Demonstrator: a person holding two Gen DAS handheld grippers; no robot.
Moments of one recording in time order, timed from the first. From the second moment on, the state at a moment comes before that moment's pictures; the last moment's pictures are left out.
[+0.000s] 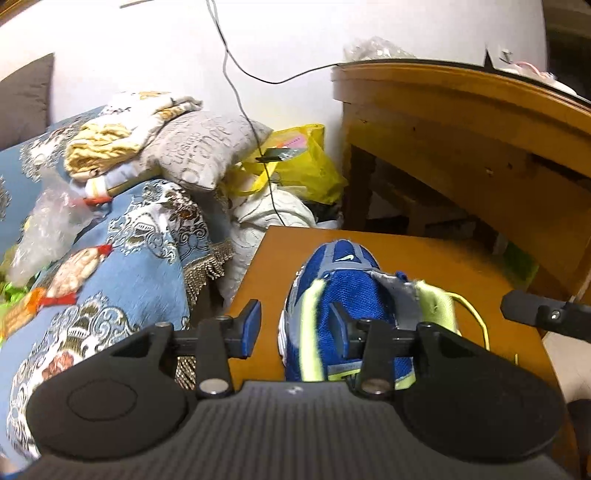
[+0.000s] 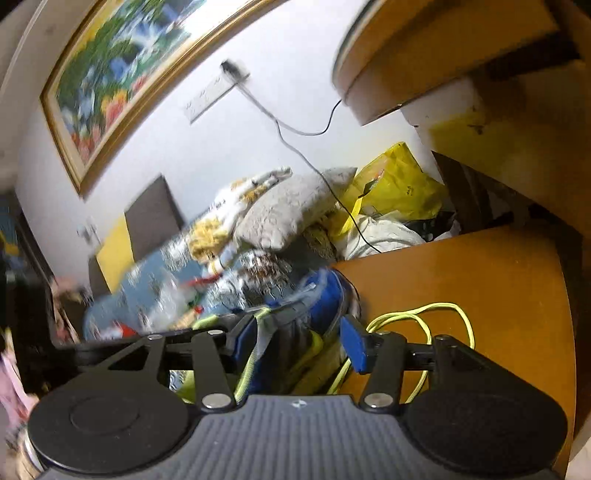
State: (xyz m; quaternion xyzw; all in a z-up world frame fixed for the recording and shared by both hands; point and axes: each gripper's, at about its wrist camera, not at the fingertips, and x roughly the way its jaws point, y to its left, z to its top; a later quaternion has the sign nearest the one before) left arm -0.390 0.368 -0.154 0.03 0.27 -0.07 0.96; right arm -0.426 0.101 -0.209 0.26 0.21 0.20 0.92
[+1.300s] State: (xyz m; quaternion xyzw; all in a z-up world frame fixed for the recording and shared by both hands) left arm -0.407 0.313 -0.176 0.10 0.29 -0.09 0.95; right arm -0.438 0.098 -0.255 0.10 0.33 0.03 0.94
